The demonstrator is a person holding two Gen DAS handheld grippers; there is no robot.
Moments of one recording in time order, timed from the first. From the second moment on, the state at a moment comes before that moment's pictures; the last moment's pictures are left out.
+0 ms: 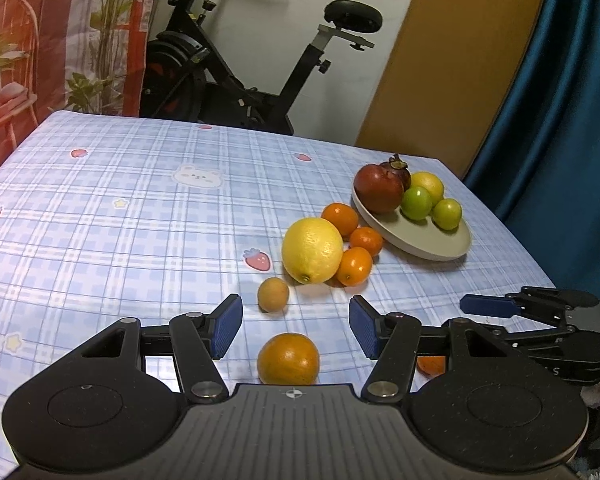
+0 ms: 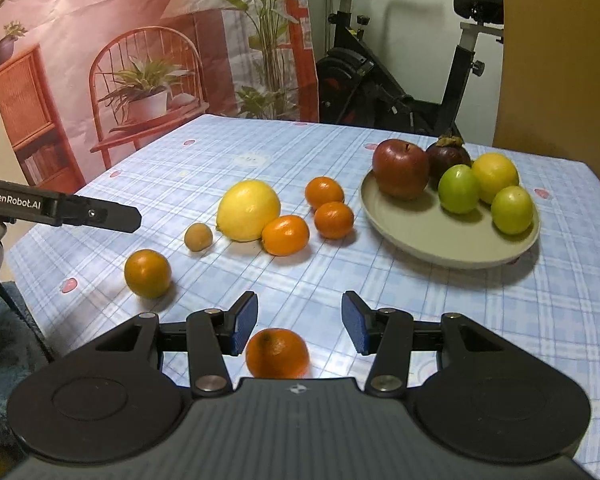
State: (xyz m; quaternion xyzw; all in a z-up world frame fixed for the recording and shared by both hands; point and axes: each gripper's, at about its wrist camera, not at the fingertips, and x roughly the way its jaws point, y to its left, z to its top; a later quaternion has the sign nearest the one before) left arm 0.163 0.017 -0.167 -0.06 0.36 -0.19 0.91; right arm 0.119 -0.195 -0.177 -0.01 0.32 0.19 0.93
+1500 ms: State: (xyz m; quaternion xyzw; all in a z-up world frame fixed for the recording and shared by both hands) left arm 0.188 -0.002 -0.183 -0.02 0.37 -0.18 0.91; right arm 0.117 -0.185 -0.196 -0.02 0.37 0.20 0.91
